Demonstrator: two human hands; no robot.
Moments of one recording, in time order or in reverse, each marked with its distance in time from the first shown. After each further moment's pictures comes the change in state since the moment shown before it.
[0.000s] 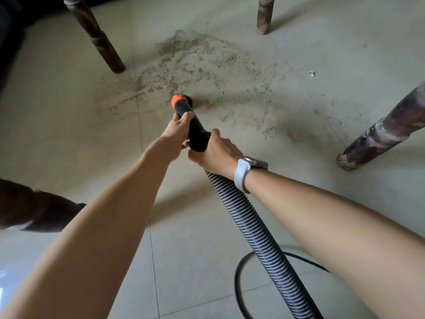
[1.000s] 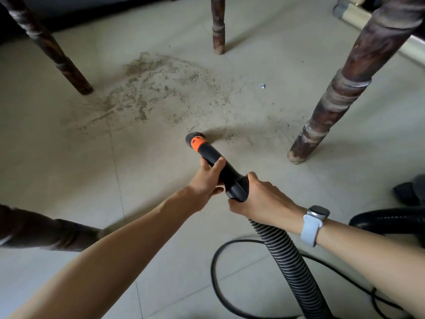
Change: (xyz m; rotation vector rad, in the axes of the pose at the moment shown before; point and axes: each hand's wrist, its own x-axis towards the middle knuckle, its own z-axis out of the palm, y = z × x) left_hand -0.116 -0.043 0.100 -0.049 -0.407 -0.040; right_hand -0.146 0.084 -0.069 -0.135 0.003 0.153
